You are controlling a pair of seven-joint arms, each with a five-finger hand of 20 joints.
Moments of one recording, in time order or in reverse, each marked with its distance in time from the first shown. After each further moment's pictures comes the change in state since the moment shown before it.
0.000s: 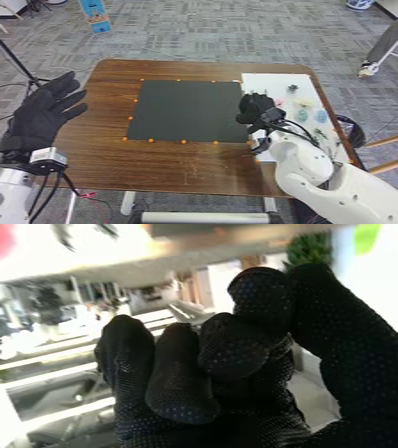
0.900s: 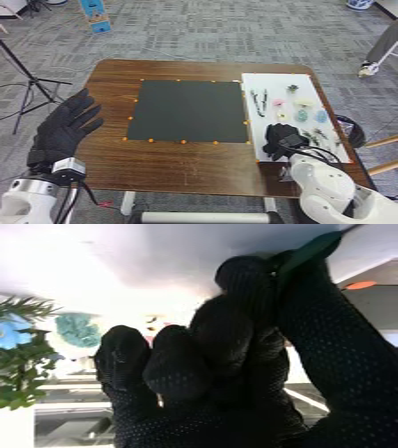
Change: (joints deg) left arm -1.8 -6.5 7.3 2.3 0.5 -0.2 0.1; right arm -24.1 3.6 19.1 -4.6 -4.7 -17.4 4.4
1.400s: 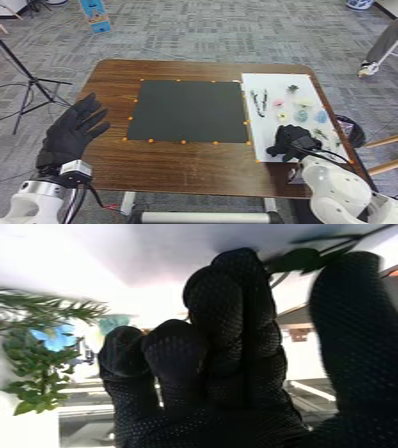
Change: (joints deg) left arm -0.6 -0.8 2.3 0.7 0.1 -0.2 -0.7; right arm -6.7 1.3 7.3 -1.0 1.4 1.9 -1.0
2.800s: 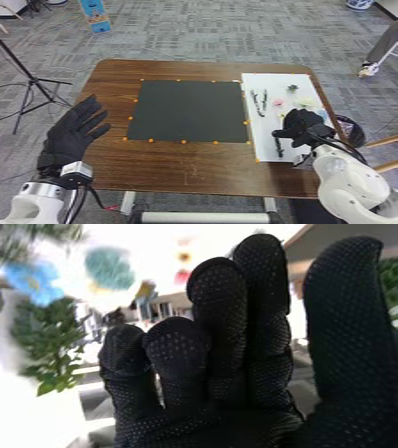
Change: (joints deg) left arm 0.5 -0.1 0.2 -0.1 0.1 0.0 0.2; right arm -3.2 1.6 7.9 -1.8 3.5 8.8 -2.3
